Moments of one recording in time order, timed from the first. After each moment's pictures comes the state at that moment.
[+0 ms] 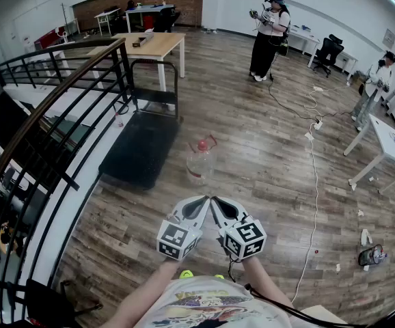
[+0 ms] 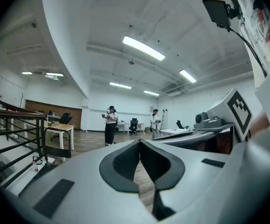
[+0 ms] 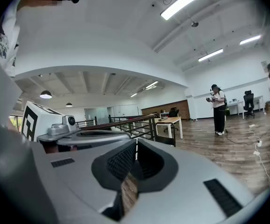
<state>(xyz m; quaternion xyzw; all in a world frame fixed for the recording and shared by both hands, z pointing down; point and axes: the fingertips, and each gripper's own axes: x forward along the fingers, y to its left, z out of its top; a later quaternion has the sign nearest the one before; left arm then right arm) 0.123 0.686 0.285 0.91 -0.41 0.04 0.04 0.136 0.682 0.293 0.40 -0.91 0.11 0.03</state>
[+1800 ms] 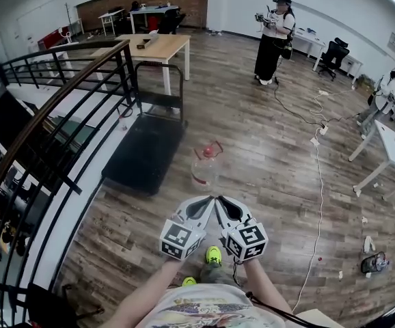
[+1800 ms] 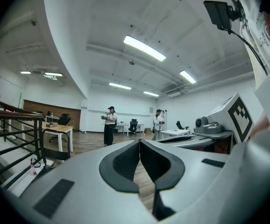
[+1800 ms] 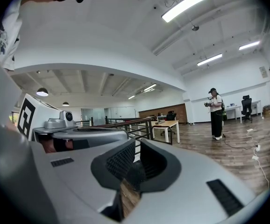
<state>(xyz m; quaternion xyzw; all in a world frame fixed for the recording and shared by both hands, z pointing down) 0.108 0.626 0.284 0.91 -0.40 0.04 0.04 0.123 0.620 0.297 0.42 -0.90 0.09 0.03</state>
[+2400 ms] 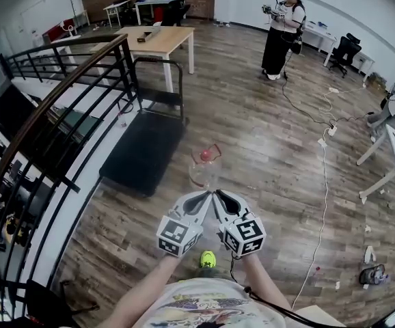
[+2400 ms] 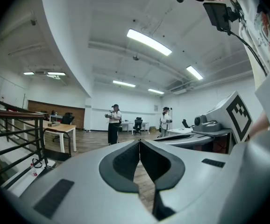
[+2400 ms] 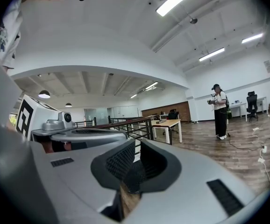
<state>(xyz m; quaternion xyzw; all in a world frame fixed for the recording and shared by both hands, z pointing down) 0.161 0.497 0.295 0.90 -0.43 0.05 0.04 0.175 0.487 0.307 0.40 -0.91 0.10 0.03</state>
